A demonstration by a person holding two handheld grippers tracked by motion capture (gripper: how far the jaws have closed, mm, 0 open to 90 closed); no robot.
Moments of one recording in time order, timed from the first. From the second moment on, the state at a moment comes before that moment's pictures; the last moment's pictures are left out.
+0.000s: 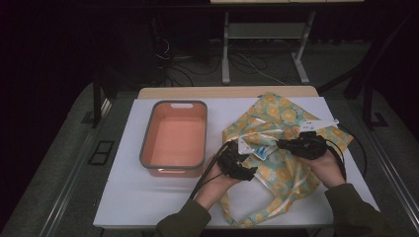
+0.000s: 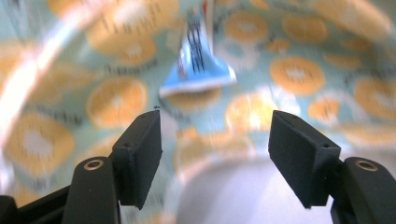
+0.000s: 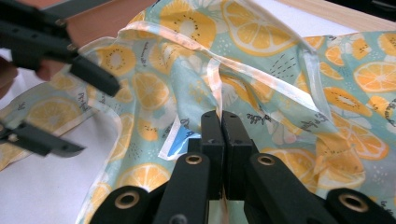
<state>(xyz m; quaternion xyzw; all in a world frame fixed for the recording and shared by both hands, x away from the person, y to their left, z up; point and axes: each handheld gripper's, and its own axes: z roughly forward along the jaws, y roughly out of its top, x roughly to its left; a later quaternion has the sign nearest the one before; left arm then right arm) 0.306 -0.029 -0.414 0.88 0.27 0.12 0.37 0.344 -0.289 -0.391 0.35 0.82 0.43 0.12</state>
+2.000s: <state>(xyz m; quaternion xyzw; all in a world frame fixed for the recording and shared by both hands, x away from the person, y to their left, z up) 0.285 0.006 -0.415 0.85 0.30 0.10 0.41 0.278 -0.286 -0.422 0.30 0.88 0.35 0.10</state>
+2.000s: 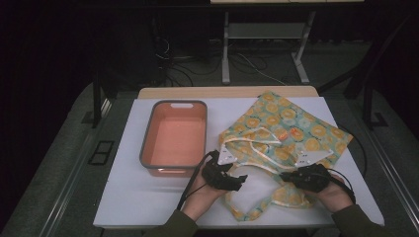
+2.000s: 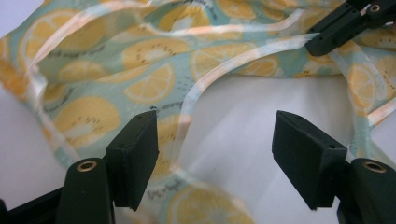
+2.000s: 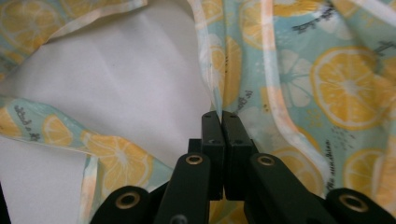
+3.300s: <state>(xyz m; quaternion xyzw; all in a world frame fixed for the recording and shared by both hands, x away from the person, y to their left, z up) 0.320 -0.021 -0.422 0.83 0.34 0.12 0.43 0.295 -0.320 -0.410 0.32 0.86 0.38 0.12</state>
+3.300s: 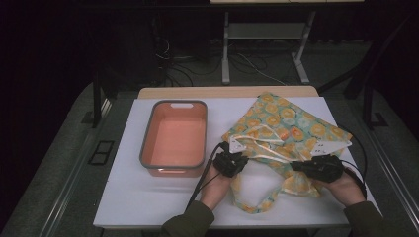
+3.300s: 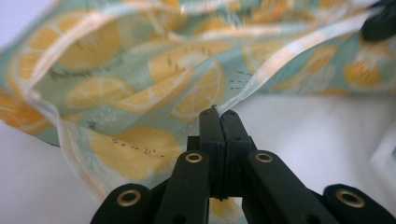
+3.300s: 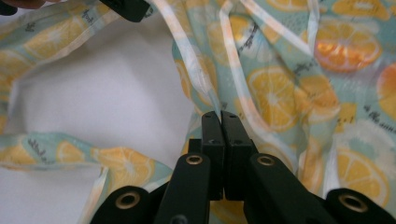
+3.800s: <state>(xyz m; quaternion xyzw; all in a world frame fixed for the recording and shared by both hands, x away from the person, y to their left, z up) 0.324 -0.003 -0.370 0.79 0.35 0.15 0.48 0.312 -0.311 -0.374 0.30 0.83 0.43 0.15</state>
